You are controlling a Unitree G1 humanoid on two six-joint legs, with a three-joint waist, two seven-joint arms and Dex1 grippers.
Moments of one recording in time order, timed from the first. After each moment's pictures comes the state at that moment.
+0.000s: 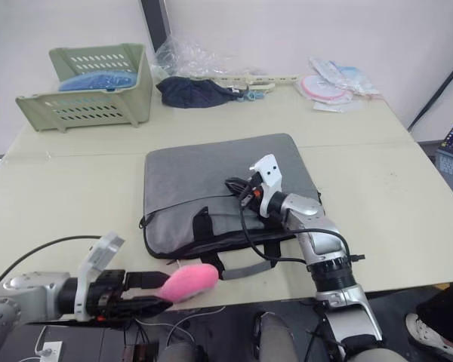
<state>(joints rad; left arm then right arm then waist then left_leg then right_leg) 0.22 0.86 0.26 -0.59 -1.09 1.10 -0.89 -0.54 -0.24 0.12 0.13 0.31 0.43 0.71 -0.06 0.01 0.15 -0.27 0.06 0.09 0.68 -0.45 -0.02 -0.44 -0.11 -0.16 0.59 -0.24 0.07</state>
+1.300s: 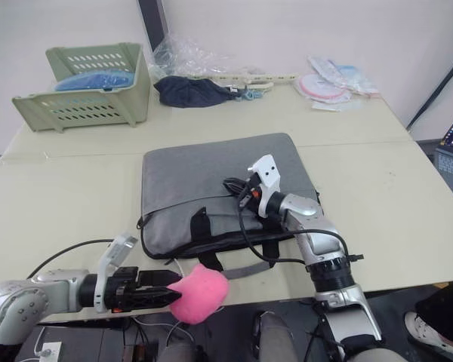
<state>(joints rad) 0.07 0.77 0.11 -0.41 -1.00 1.11 -0.88 -0.54 -0.24 0.12 0.13 0.30 0.42 0.71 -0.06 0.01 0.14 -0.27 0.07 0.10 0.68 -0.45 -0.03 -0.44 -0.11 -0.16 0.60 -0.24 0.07</state>
